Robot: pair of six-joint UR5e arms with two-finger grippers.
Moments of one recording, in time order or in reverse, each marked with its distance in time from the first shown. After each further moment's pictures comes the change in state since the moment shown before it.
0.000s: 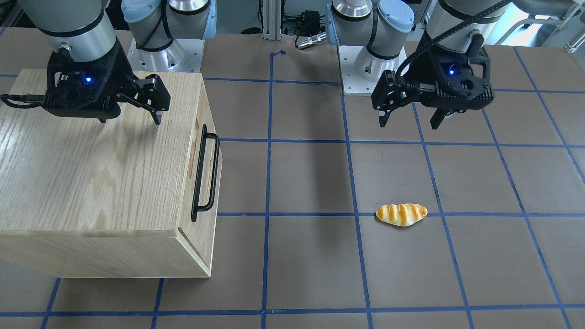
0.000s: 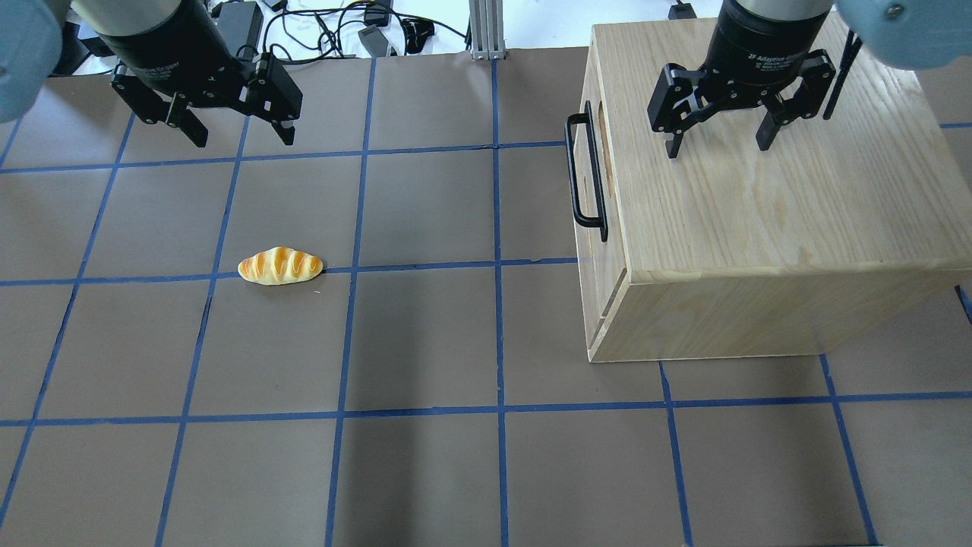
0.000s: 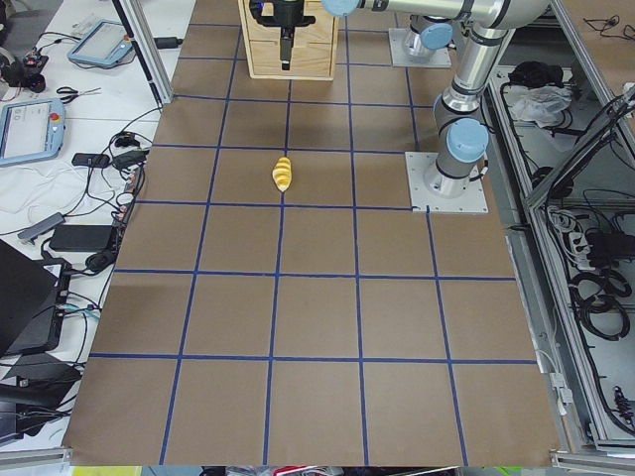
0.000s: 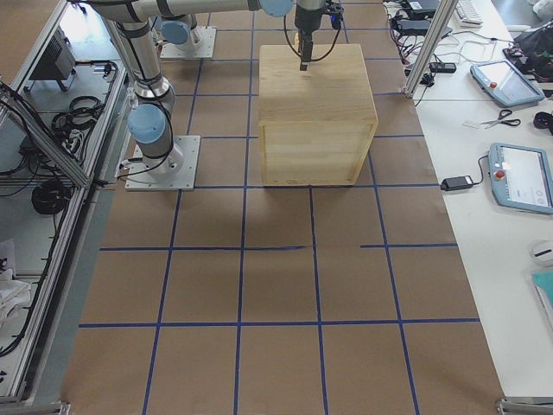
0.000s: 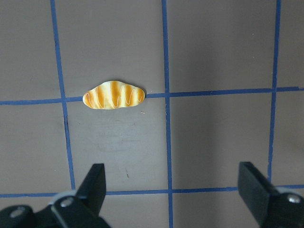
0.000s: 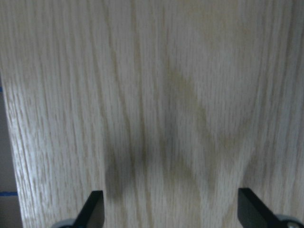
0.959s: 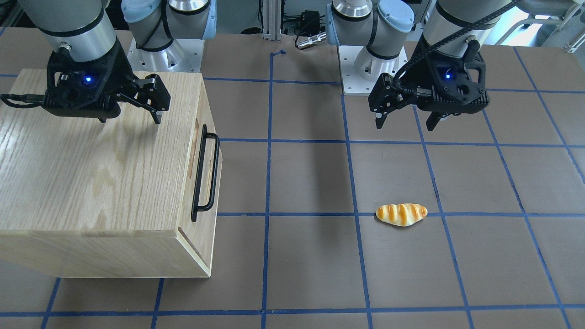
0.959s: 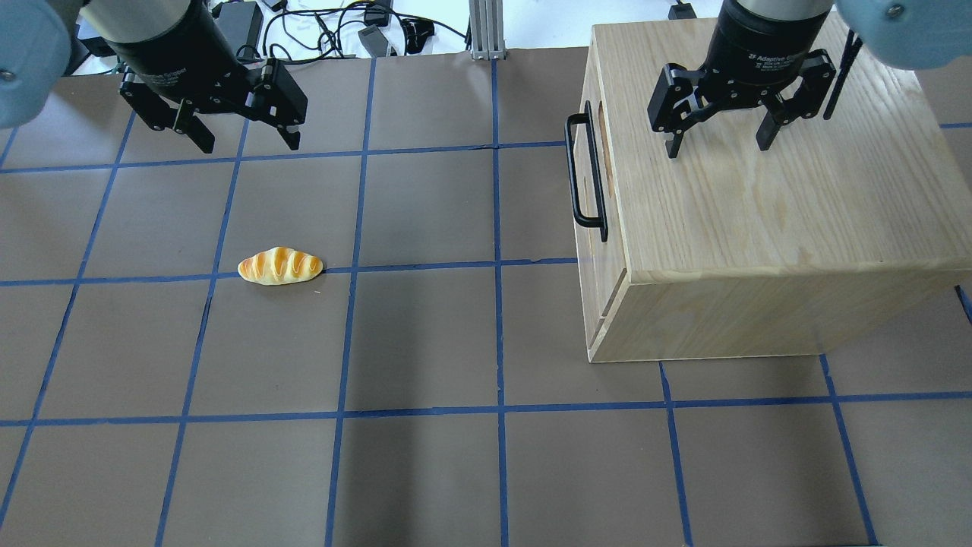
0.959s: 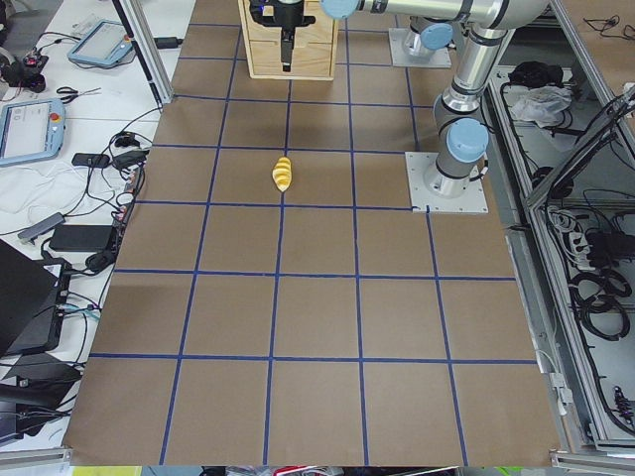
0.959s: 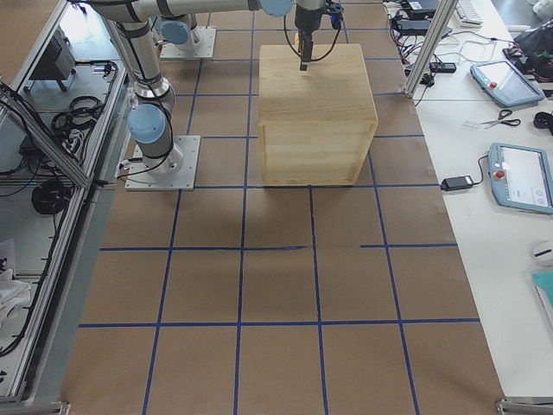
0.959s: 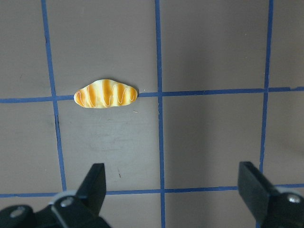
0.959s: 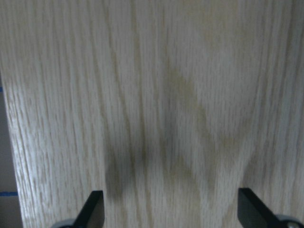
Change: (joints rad) left arm -0.001 -0.003 -0.012 0.003 -0.017 -0.009; right arm 0.000 0.000 0.000 0.000 0.000 0.000
